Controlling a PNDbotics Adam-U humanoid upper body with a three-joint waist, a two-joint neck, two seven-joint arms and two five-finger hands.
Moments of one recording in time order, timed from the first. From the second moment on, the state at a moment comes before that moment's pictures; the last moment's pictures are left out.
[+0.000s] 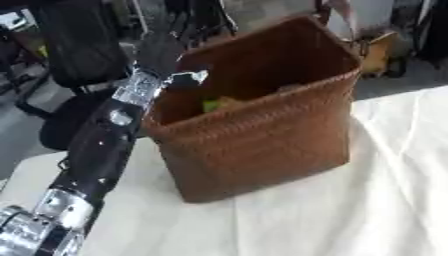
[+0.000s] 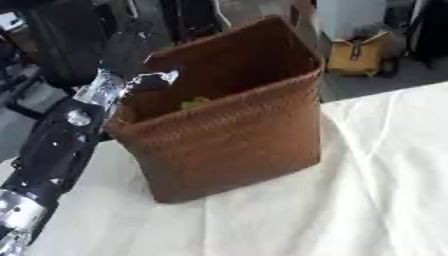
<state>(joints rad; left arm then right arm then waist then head) -1.32 0.61 0.00 -0.72 -1.67 0.07 0.23 -0.15 -0.33 -0.02 -1.99 0.51 -0.34 -0.88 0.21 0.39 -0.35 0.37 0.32</state>
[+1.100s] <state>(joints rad) -0.77 0.85 -0.02 -1.70 -0.83 0.03 0.39 -0.03 -0.34 -0.11 -1.99 0.47 -0.34 -0.88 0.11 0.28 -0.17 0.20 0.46</state>
